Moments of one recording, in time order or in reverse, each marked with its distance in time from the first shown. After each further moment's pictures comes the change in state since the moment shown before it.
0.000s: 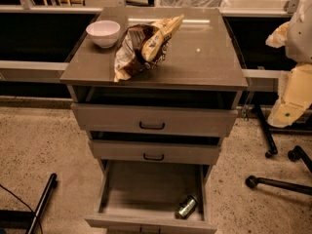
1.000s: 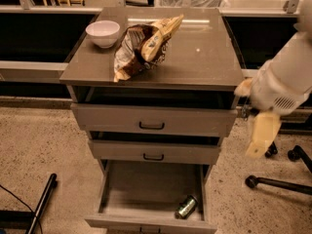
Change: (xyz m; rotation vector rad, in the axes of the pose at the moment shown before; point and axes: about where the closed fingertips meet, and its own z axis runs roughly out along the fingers) arm 0.006 0.029 0.118 -0.204 -0.075 -0.041
